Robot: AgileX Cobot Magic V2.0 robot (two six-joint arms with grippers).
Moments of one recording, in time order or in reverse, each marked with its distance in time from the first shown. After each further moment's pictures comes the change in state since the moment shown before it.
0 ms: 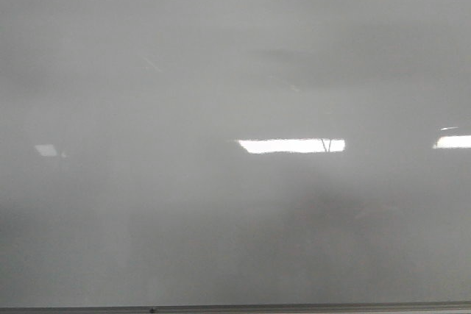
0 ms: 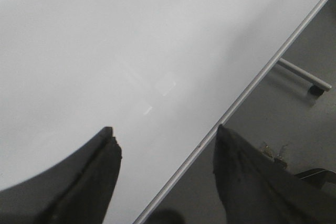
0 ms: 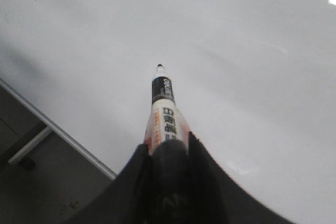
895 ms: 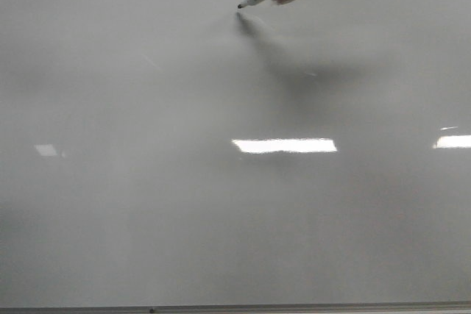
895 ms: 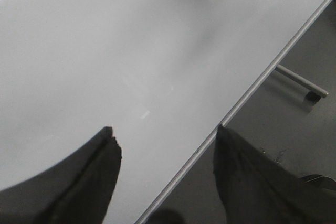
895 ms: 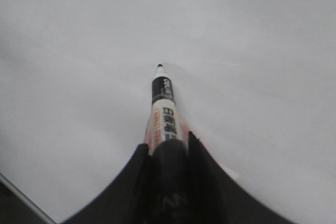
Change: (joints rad) left arm 0.000 0.002 0.000 -0.011 -0.013 0.000; right arm -0.002 0.451 -0.294 0.004 -0.128 0.000
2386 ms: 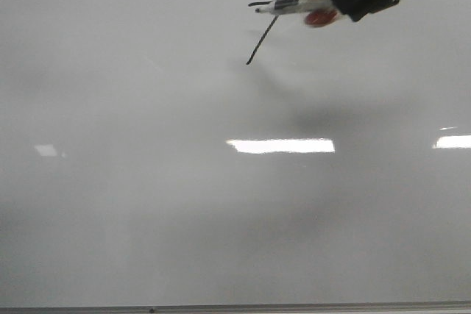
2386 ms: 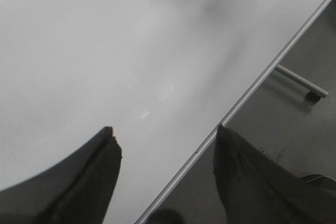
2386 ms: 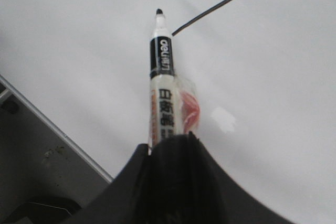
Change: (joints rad) left arm 0.000 0.000 0.000 0.000 0.000 0.000; right arm -0.051 -0.126 0.058 -0.051 0.272 -0.091
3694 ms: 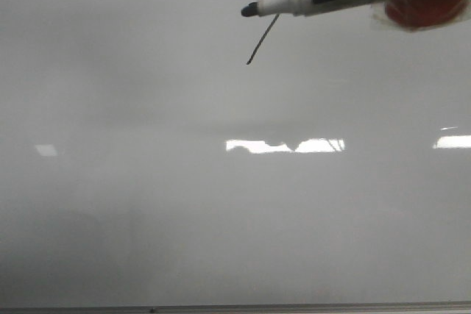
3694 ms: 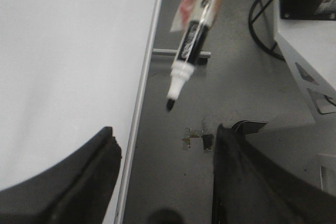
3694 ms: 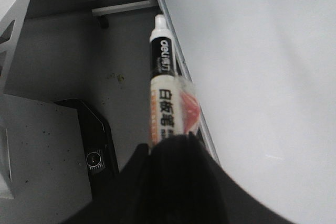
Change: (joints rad) left arm -0.333 0.339 -0.218 -0.233 0.113 0.377; right arm 0.000 -0.364 0.118 0.196 0.477 -0.531
